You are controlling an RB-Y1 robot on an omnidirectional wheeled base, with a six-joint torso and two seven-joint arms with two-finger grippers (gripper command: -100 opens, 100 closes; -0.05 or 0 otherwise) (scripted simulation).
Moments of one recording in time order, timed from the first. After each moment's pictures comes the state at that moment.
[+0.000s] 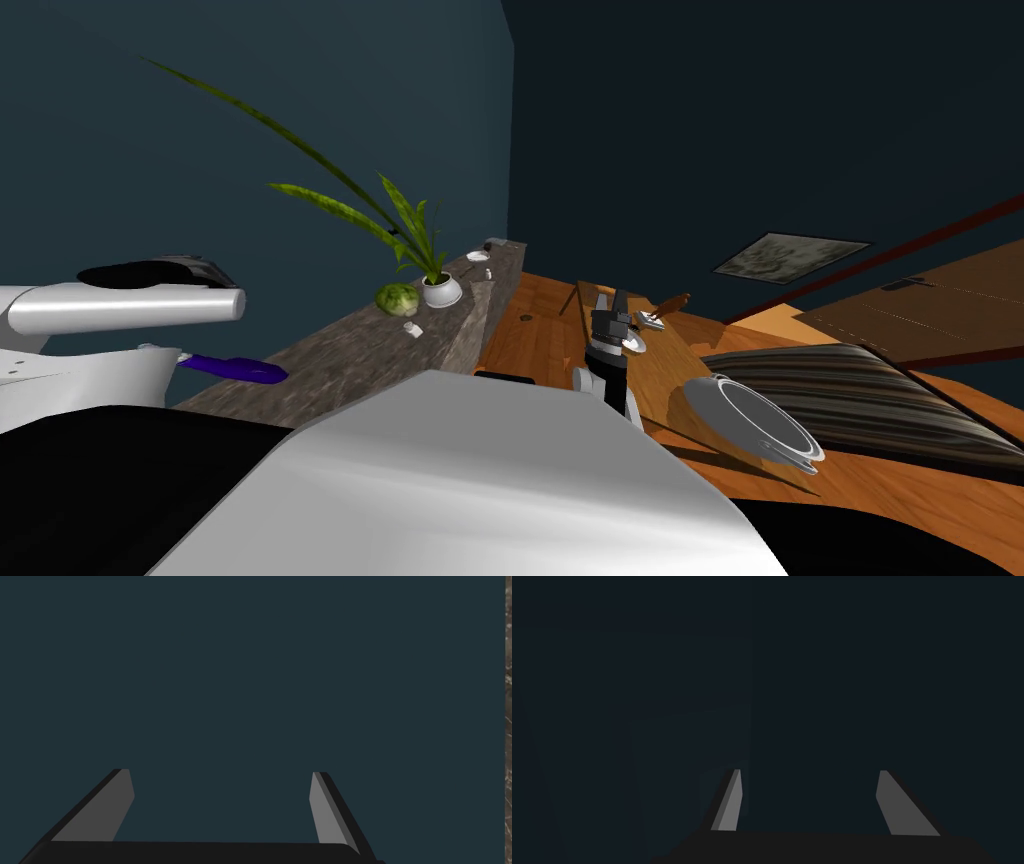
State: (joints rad) left arm 0.27 0.90 0.91 -1.64 0.17 0.86 0.38; right arm 0.48 0.03 -0.04 -2.22 0.09 -0.54 0.01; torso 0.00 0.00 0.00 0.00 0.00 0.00
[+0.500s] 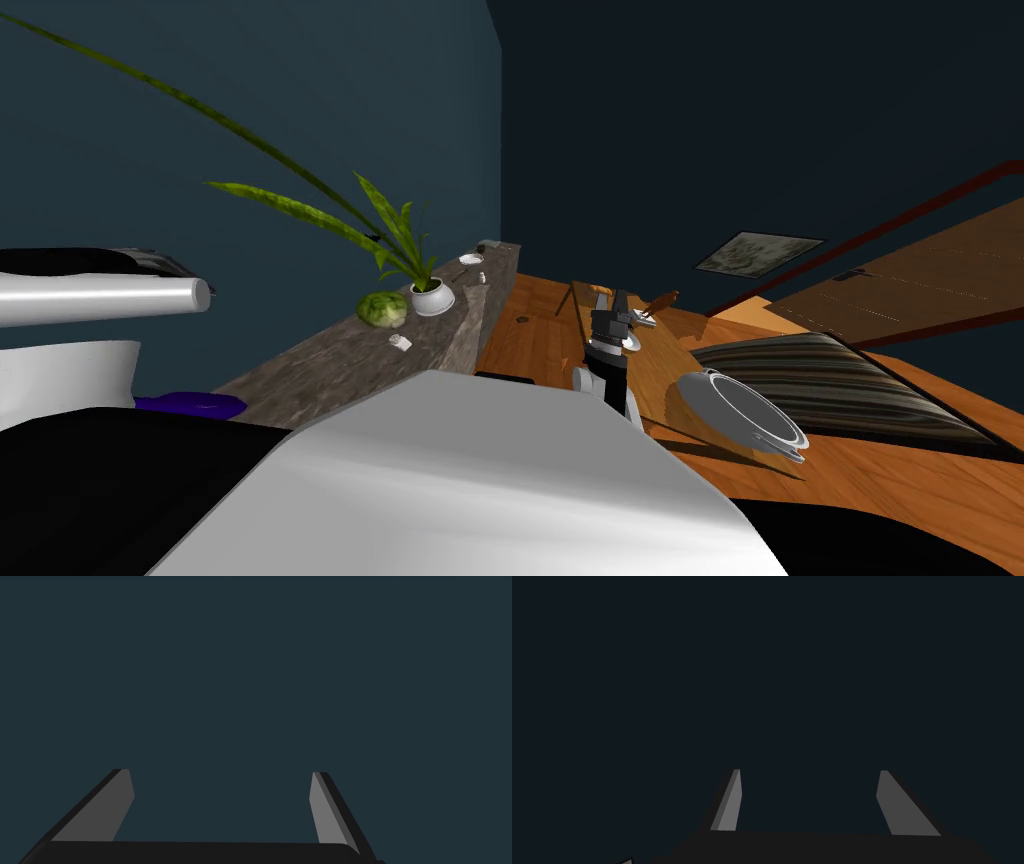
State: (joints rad) left arm 0.24 0.97 0.96 -1.53 0.22 0.89 0.37; right arm 0.48 0.03 -0.04 -2.22 0.09 -0.54 0.01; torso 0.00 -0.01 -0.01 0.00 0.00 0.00
